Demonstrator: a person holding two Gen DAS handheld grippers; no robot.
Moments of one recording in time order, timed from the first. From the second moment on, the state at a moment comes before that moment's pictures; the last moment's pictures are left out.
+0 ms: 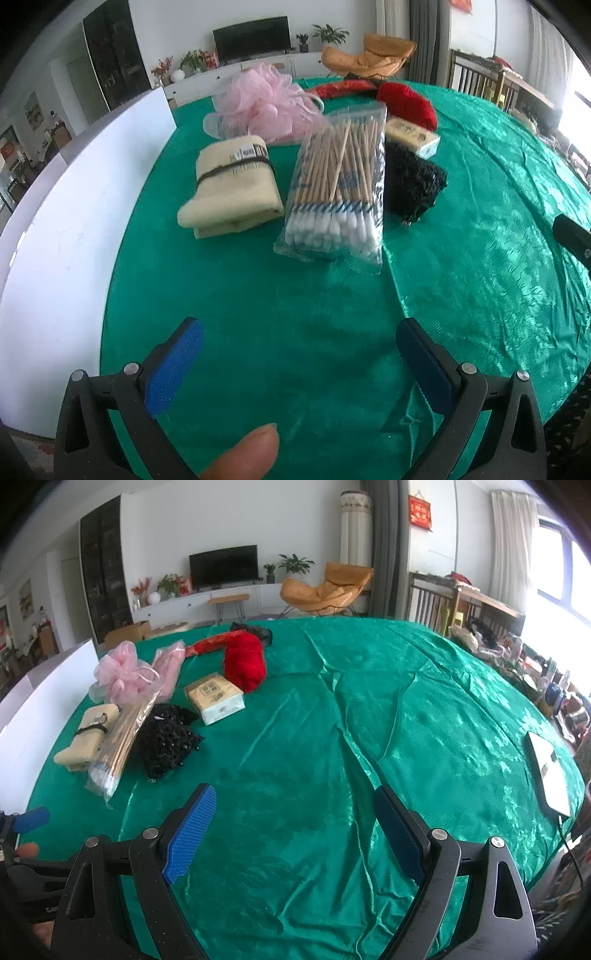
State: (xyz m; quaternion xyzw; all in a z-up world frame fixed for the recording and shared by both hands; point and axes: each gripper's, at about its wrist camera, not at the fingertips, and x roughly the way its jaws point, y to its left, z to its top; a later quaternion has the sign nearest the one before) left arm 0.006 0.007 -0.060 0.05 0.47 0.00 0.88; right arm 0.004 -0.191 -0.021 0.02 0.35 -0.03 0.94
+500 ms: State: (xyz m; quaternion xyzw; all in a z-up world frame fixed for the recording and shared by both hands) left arm 0.018 0.010 -0.064 0.03 0.48 0.00 0.88; right arm 0.008 -0.191 -0.024 0.02 0.36 -0.03 0.93
